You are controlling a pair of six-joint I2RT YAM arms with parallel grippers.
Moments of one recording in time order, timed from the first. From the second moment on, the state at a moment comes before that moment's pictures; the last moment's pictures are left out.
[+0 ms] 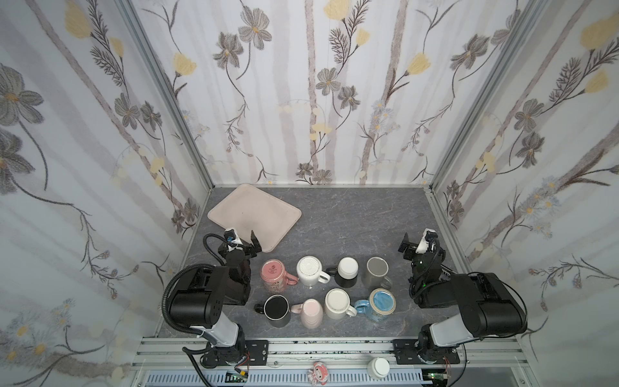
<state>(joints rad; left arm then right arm) -0.06 1.59 0.22 1.25 -0.30 -0.16 0.06 1.50 0.18 1.23 0.30 0.08</state>
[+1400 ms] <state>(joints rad) -0.06 1.17 0.32 0.99 -0.38 -0.32 0.06 1.27 0.49 0.70 0.37 0.19</state>
